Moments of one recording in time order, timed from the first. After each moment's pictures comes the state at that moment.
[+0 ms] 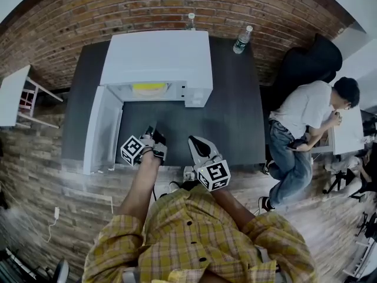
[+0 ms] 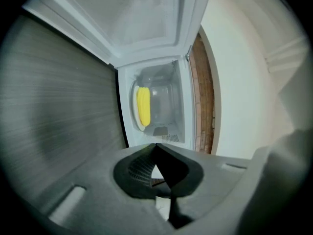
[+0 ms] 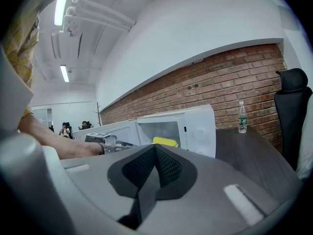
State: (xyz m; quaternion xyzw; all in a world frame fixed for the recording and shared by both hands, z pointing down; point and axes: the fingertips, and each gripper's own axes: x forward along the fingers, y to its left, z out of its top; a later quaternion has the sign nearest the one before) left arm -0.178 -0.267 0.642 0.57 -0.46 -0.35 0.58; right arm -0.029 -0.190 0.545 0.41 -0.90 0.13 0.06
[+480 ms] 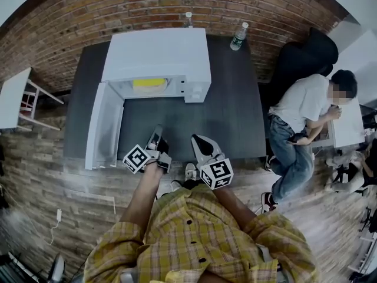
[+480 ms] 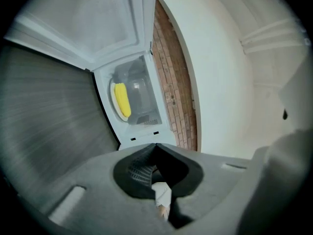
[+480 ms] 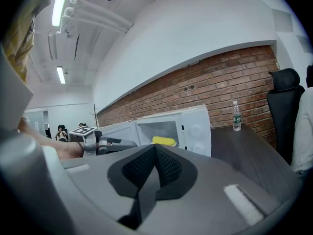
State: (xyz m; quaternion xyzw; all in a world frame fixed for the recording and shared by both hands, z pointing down) left arm -0.148 -0.212 0.593 0.68 -0.43 -0.30 0.52; right arm -0.019 -0.165 0.543 0.43 -0.89 0.14 0.06
